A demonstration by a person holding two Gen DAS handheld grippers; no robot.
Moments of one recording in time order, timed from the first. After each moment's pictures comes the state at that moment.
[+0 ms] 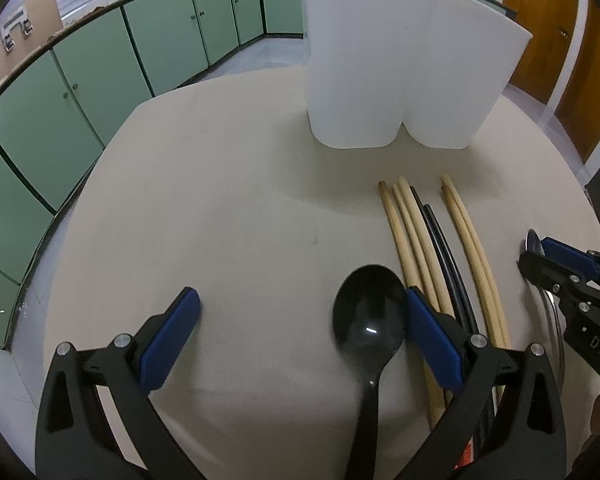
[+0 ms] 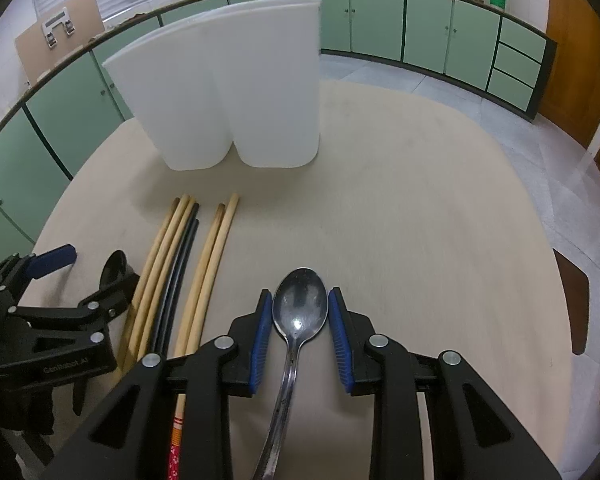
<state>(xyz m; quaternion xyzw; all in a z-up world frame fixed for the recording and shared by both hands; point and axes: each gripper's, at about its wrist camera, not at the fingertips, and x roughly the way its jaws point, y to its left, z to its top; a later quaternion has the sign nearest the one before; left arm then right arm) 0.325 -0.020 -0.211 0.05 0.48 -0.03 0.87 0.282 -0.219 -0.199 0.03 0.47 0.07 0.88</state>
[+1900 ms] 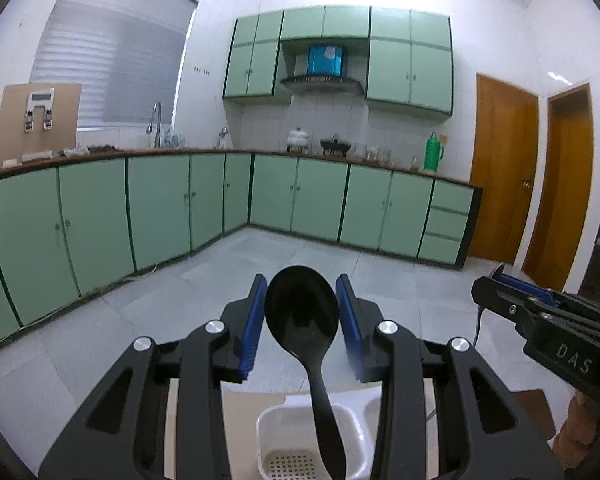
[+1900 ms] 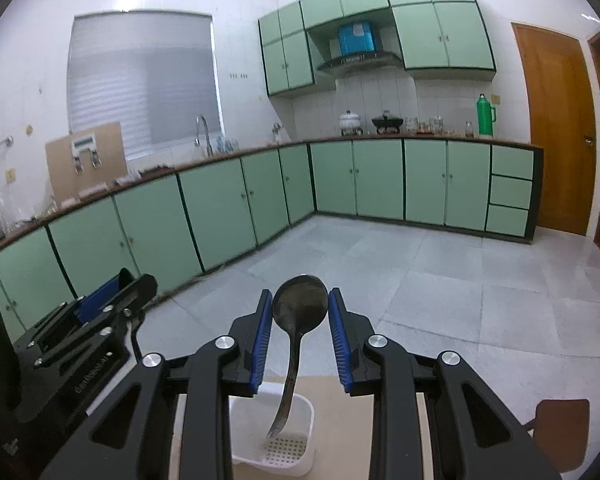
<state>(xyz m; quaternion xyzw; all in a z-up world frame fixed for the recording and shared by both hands) 0.414 -0.060 -0.052 -0.04 0.15 -0.07 0.99 0.382 -0.245 -0.016 0.05 0.20 0.08 0.97</state>
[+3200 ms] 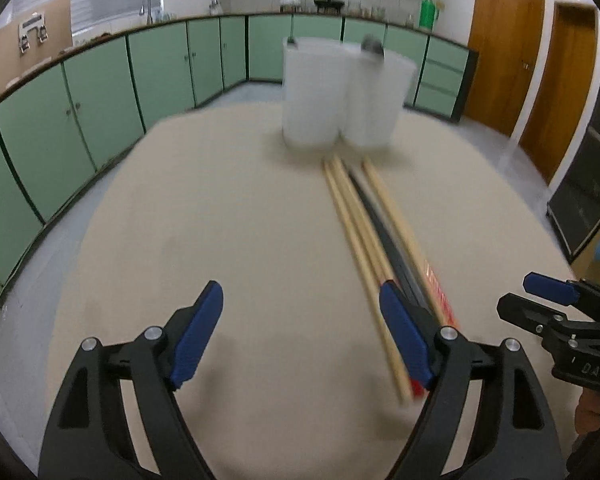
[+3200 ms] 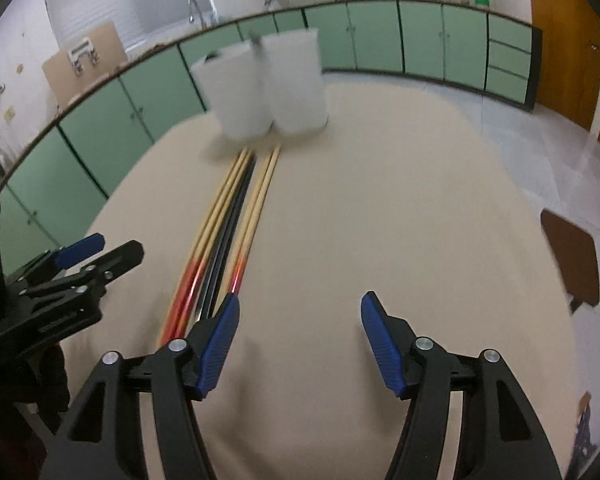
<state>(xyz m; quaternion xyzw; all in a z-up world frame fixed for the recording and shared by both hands) 0.186 0.001 -0.192 0.01 0.40 -0.08 0.91 0.150 -0.241 -0.186 0.08 0.43 0.11 0.89</state>
